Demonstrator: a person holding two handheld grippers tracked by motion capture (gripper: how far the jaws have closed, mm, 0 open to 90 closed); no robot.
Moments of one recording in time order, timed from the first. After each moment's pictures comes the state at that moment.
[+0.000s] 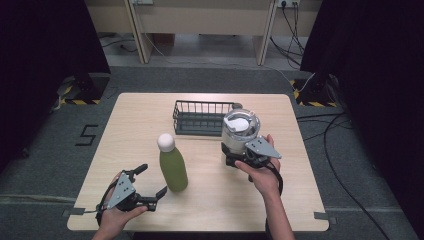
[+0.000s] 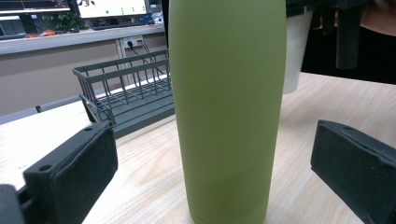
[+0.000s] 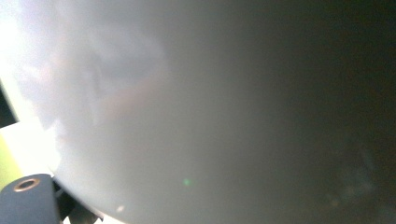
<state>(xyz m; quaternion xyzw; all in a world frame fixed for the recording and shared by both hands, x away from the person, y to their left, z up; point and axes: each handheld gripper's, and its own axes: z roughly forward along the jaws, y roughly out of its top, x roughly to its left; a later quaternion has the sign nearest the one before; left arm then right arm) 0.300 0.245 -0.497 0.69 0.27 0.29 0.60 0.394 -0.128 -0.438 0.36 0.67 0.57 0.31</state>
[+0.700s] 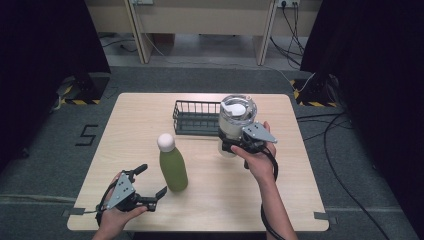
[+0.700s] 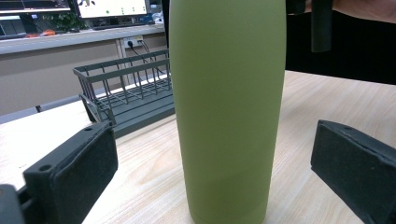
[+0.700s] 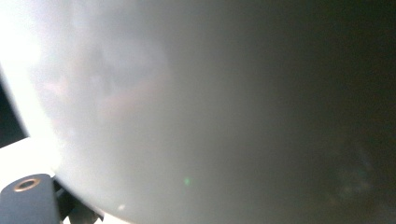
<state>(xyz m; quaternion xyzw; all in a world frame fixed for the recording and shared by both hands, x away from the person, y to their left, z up) 0.300 0.246 -0.497 0.69 0.27 0.29 0.60 0.424 -0.116 -0.415 0.37 0.66 0.57 0.32</state>
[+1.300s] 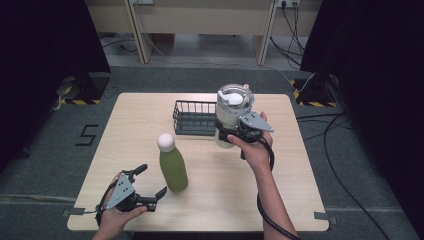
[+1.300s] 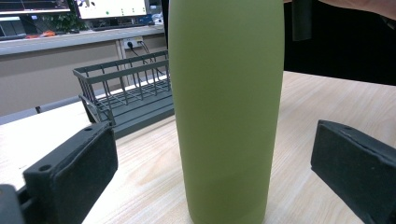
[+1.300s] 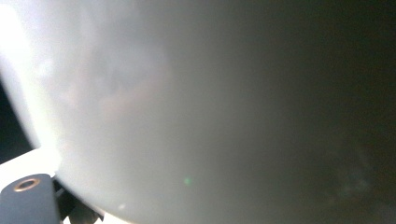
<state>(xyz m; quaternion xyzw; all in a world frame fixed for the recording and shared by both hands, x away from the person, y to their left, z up) 0.299 0.246 -0.497 0.69 0.27 0.29 0.60 0.445 -0.105 -0.398 0.37 0.65 0.58 0.32</state>
